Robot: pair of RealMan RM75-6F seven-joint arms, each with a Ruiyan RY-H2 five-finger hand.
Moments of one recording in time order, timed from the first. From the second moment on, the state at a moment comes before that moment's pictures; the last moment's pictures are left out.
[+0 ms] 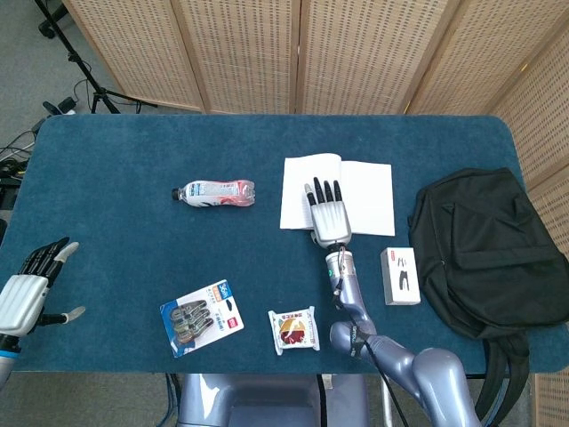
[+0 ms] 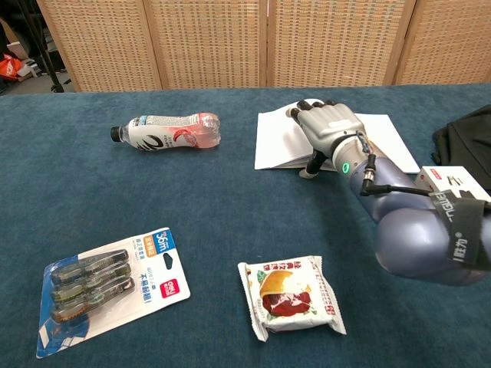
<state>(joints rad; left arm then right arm) -0.19 -1.18 0.01 -1.39 1.57 1.38 -0.26 0.97 -2.15 0.43 -0.61 -1.02 0.98 -0.55</state>
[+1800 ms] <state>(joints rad) -0.18 -1.16 0.04 -1.42 1.64 1.43 -0.28 0.76 -1.98 0.48 -0.94 -1.08 1.43 -0.55</state>
